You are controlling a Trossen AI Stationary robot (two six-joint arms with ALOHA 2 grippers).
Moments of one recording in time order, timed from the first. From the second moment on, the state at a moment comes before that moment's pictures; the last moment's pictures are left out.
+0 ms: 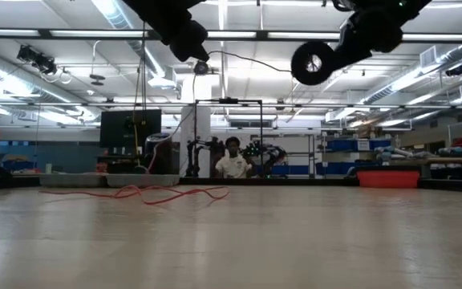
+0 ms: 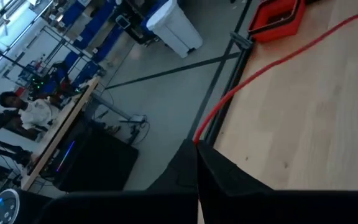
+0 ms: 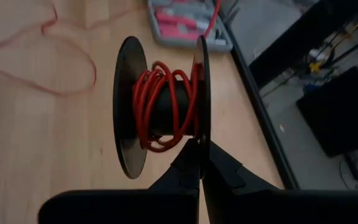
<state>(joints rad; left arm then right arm) 0.01 1.36 1.04 -0.12 -0.85 0.38 0.12 1.06 0.83 -0.45 0.55 -0.11</state>
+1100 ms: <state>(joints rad) -0.11 1.41 1.04 0.25 -0.45 0.30 -0.09 1.34 0.83 0.04 0.69 -0.12</state>
